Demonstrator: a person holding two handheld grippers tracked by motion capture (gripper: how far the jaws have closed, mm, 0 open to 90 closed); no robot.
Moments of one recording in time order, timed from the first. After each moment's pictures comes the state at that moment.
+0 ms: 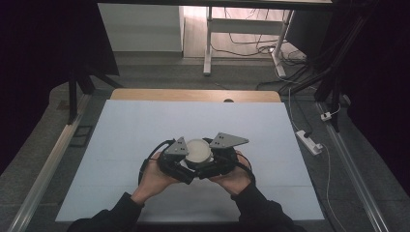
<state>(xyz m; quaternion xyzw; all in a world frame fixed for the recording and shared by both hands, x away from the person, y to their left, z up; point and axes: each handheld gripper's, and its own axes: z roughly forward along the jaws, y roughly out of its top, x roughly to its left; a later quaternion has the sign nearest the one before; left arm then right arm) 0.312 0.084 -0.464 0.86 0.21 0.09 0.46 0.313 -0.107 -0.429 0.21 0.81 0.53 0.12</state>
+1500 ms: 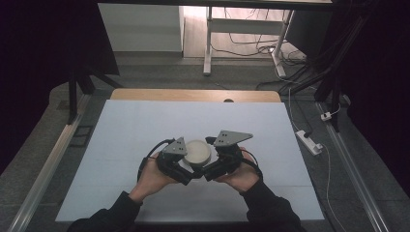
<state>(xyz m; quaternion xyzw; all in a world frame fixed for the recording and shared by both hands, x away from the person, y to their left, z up) 0.314 0.088 -0.464 0.86 0.20 0.08 0.46 0.317 -0.116 -0.420 0.18 0.83 0.52 0.10</state>
